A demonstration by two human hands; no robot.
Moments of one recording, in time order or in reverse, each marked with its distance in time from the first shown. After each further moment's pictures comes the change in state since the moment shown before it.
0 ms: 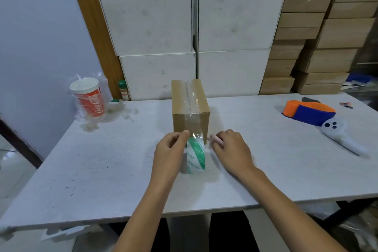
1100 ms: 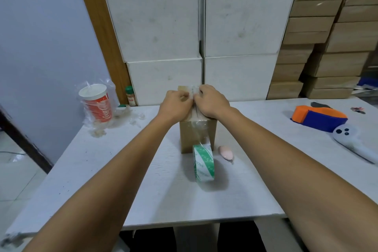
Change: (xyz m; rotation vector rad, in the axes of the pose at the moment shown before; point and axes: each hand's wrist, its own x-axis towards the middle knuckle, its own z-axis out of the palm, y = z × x) left_hand 0.146 0.077 -0.002 0.600 -0.108 0.299; right_hand 0.152 -0.096 -0.028 0.024 -0.106 -0.053
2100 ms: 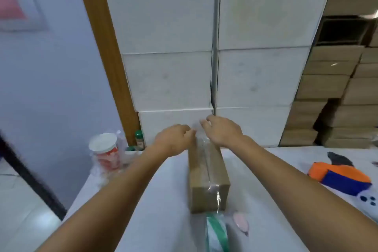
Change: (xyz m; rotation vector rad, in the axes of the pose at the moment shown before) left_hand 0.072 0.031 -0.069 0.437 -0.210 0.030; right_hand 0.063 -0.045 -0.072 -0.150 -0.111 0.009
